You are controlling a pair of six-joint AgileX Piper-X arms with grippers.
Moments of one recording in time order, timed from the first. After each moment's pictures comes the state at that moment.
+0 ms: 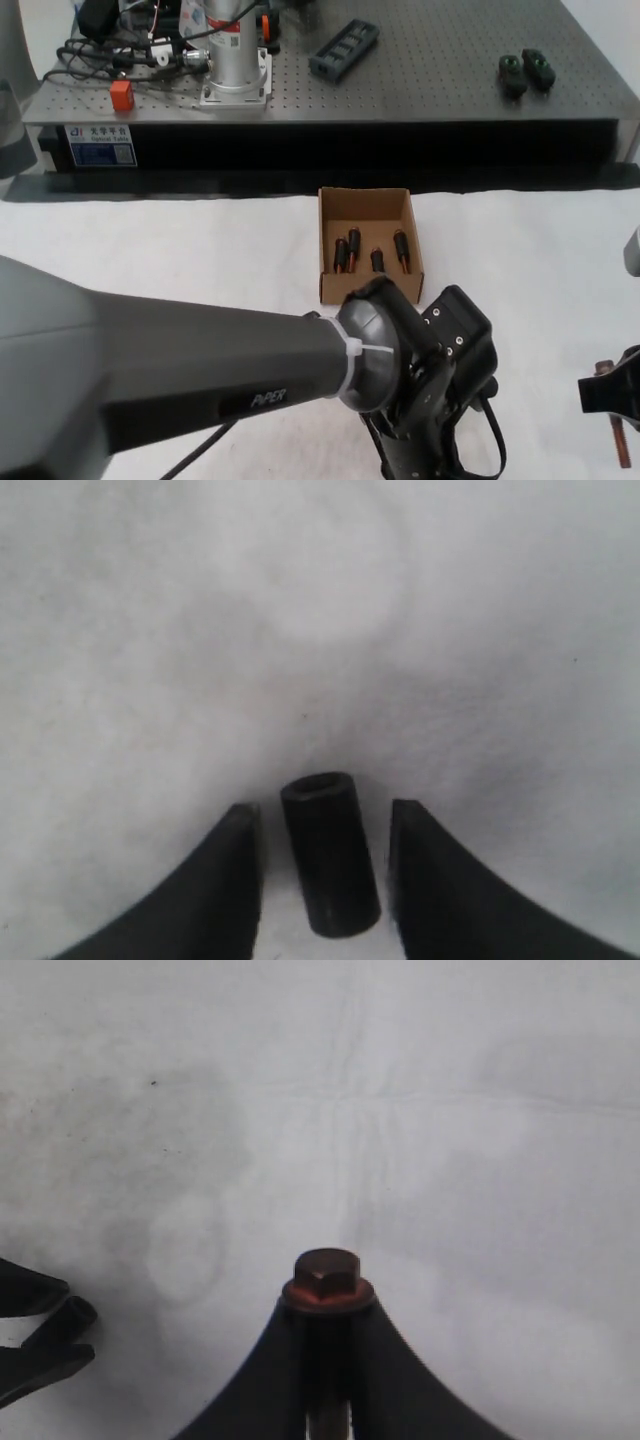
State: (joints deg) left arm -58.8 113.6 -75.5 38.5 11.0 -9.0; right arm -3.5 47.6 -35.8 52.5 -2.0 -1.5
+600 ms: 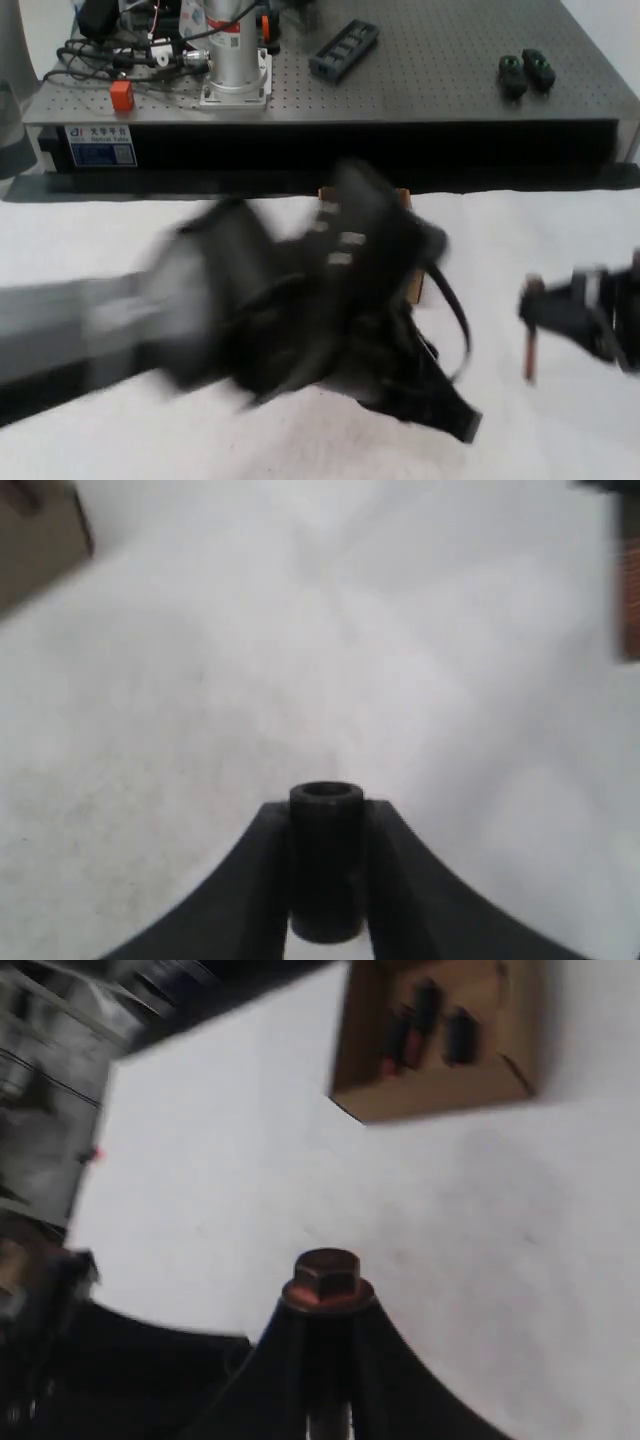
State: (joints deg) left arm -55.5 88.7 -61.6 27.2 4.9 -12.8; right arm 0.0 45.8 -30.7 17.4 -33.2 27.9
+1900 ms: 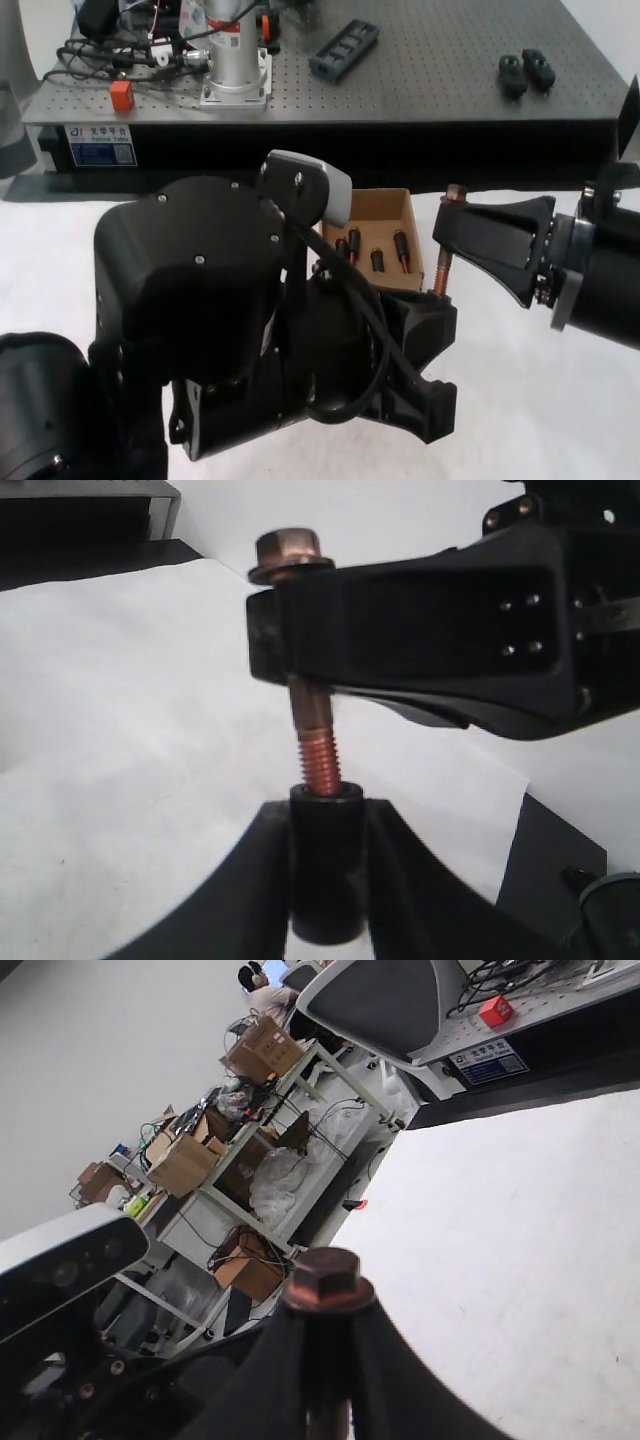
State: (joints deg) left arm -55.2 65.3 -39.9 -6.2 10.2 -23.0; right arm 16.1 45.8 -28.6 -4.5 -33.1 35.4
